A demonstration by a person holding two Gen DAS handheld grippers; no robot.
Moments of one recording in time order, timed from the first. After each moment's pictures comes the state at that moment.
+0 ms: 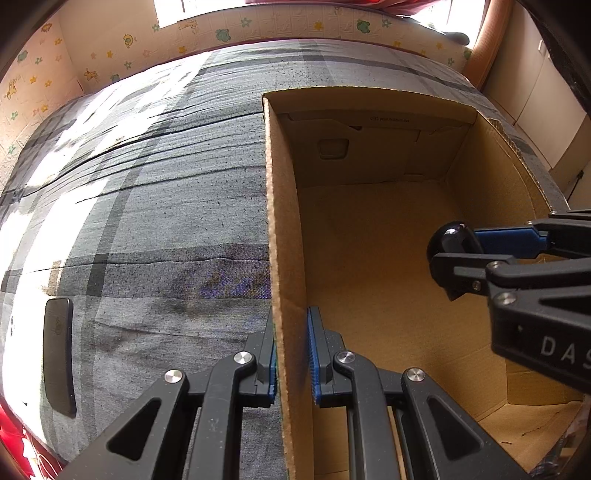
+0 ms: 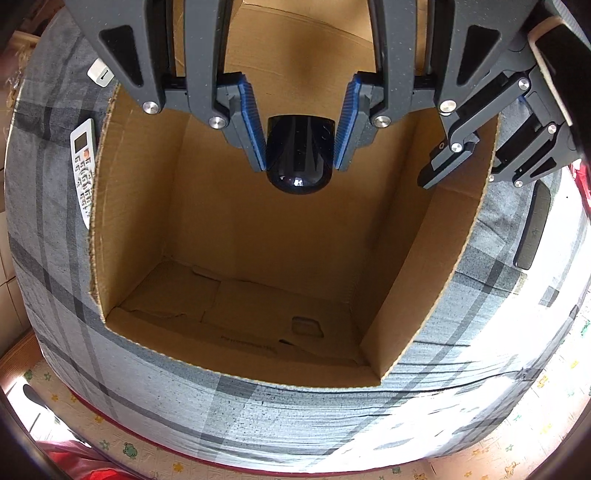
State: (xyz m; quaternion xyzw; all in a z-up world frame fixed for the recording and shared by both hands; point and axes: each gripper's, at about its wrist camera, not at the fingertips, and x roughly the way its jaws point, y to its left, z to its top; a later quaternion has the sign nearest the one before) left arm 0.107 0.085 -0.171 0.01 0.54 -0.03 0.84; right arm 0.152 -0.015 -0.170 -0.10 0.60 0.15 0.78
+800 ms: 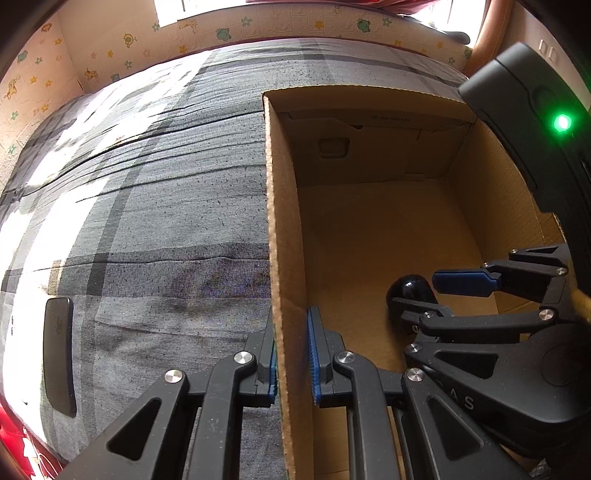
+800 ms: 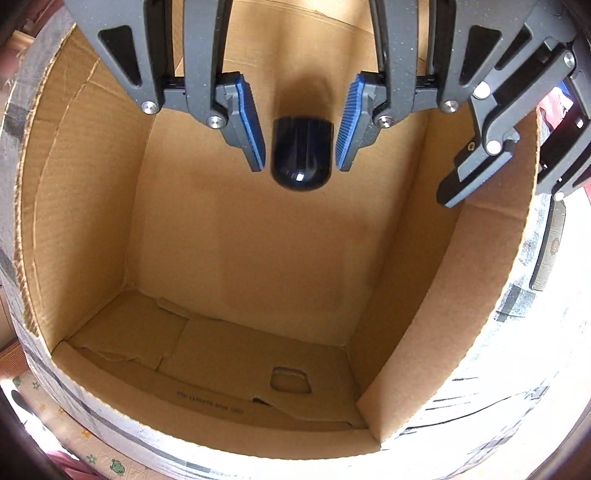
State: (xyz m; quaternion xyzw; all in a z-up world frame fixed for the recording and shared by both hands) left arm 0.107 0.083 -0.173 0.02 0.54 -0.03 0.84; right arm 0.156 -0.010 -0.212 -0.10 0.63 0.15 0.76
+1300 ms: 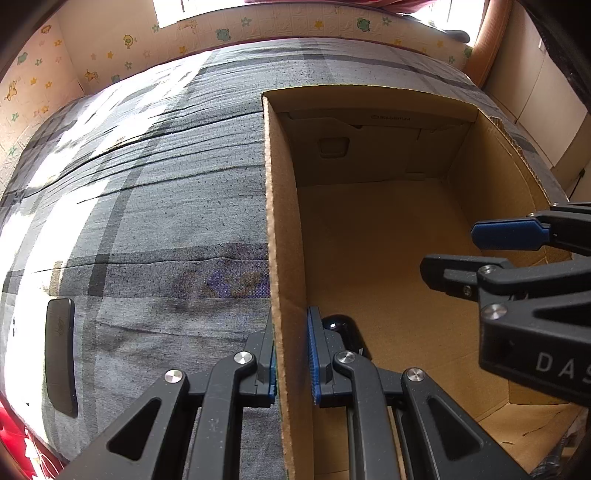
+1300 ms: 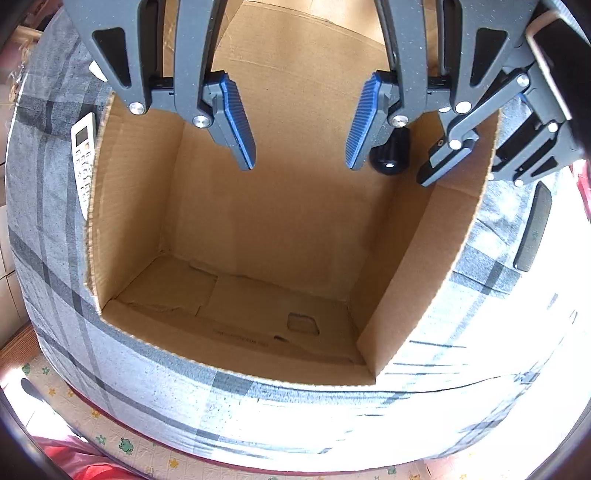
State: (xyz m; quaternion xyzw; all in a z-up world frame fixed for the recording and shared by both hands) left arm 0.107 0.082 -0.174 0.02 0.54 -0.02 0.84; right arm 0.148 -0.044 -0.166 -0.10 0.59 0.15 0.79
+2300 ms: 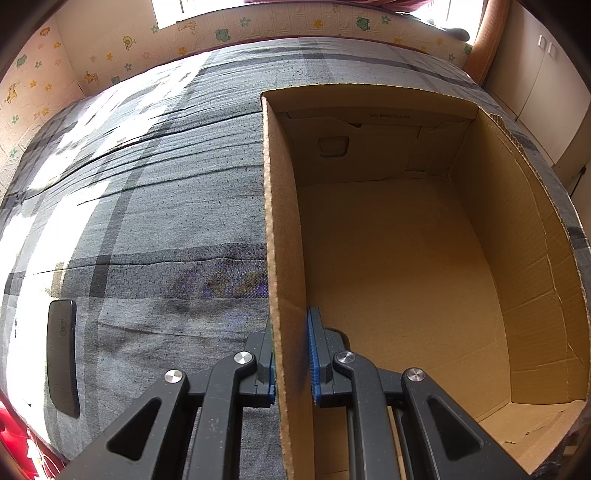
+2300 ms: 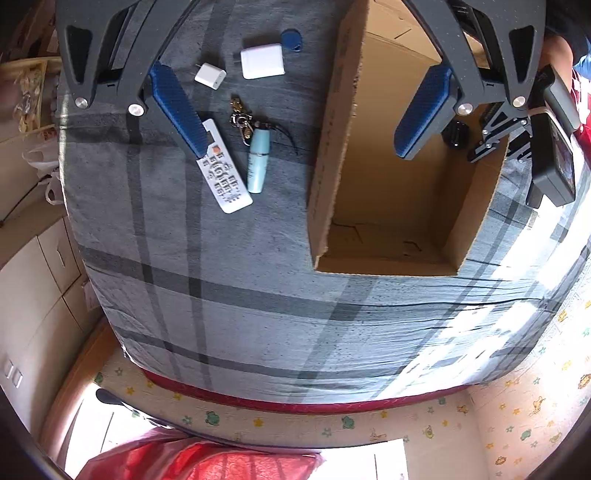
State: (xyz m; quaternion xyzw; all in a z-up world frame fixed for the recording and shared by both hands) left arm 0.108 0.080 -0.173 0.02 0.54 -0.02 0.84; right arm 0.136 -0.164 -0.063 -0.05 0.51 0.07 0.86
